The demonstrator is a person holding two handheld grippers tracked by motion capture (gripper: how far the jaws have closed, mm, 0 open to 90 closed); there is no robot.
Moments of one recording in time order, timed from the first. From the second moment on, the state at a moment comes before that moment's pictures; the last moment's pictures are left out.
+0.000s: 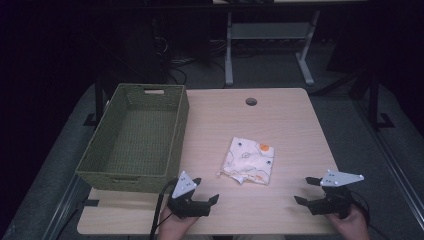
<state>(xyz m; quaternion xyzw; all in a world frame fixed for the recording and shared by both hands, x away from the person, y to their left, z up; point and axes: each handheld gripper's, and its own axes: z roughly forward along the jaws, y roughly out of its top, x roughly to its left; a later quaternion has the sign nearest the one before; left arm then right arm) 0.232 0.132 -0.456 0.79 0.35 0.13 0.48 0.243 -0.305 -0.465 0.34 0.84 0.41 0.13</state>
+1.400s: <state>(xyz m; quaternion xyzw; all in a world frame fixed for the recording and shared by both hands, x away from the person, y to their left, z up) 0.263 0.091 -0.420 0.82 0.30 0.12 0.47 0.249 -0.309 -0.462 0.35 0.83 0.41 0.13</state>
